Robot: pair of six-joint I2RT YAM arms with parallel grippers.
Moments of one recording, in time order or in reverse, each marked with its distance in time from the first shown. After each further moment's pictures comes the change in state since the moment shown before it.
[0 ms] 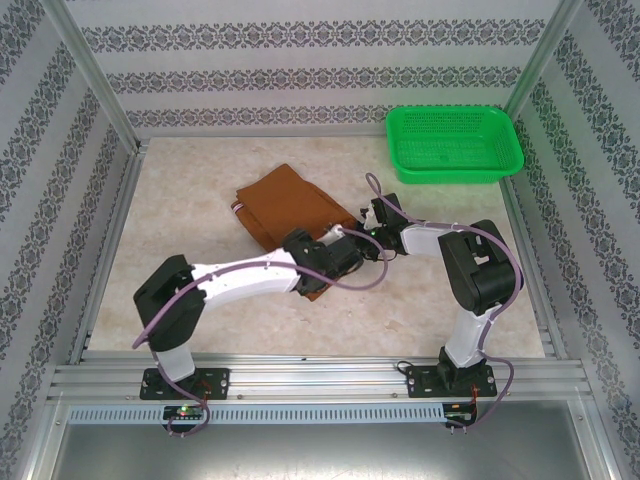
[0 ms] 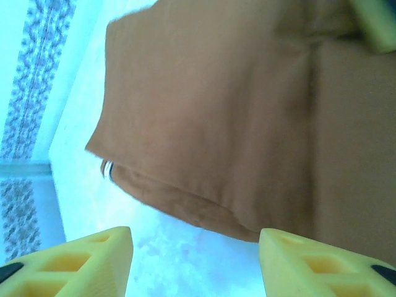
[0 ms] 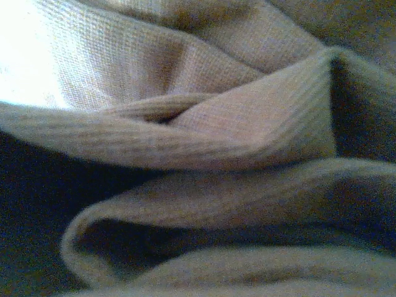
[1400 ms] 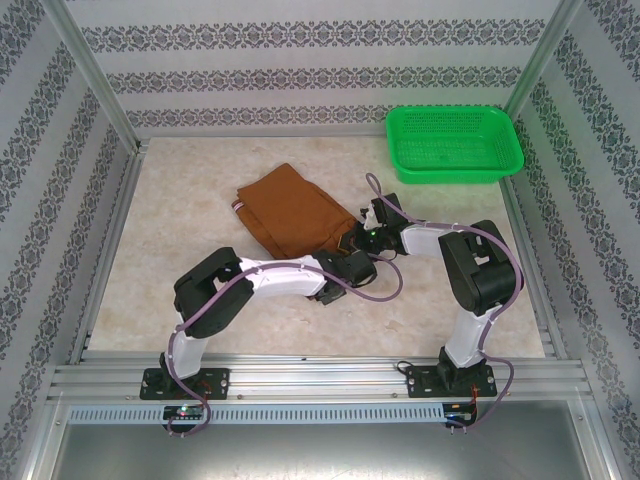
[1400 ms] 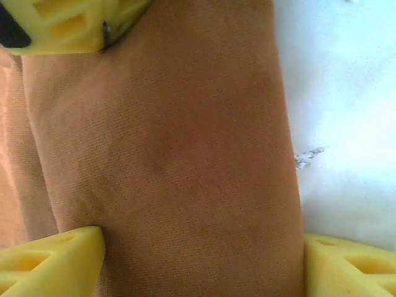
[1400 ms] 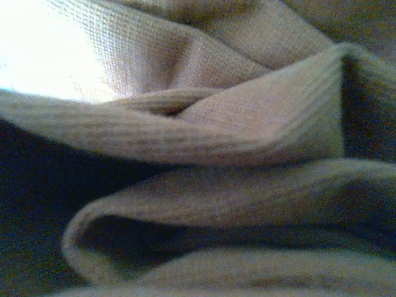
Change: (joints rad) left arm 0.022 0.258 0.062 0.061 0.268 0.063; right arm 0.000 -0.003 -0.001 -0.001 -0.001 0.000
